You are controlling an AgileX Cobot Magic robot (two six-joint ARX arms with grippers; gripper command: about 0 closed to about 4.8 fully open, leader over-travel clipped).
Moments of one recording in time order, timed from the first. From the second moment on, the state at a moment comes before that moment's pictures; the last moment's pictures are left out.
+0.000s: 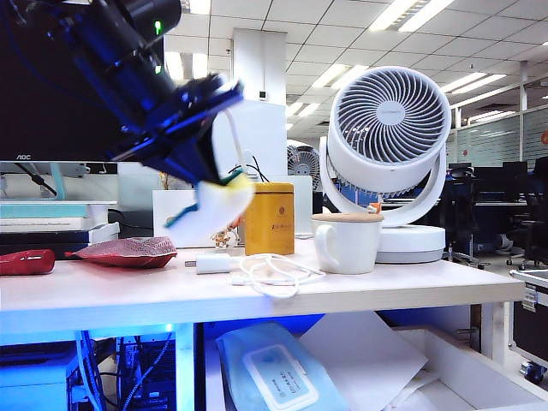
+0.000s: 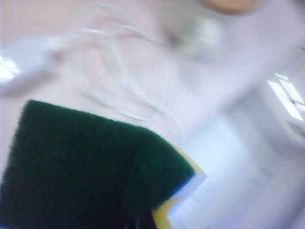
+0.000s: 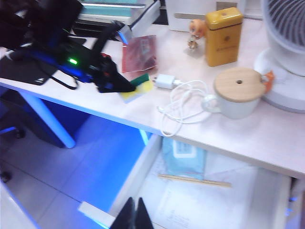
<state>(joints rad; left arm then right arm) -0.50 1.65 1.20 -0.37 0.22 -0.17 0.10 0.61 1.10 -0.96 -0.57 -0.10</state>
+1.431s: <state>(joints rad) -0.79 2.16 1.41 -0.29 0.42 -0.29 0.10 0.63 1.10 -1.01 -0.52 -0.13</state>
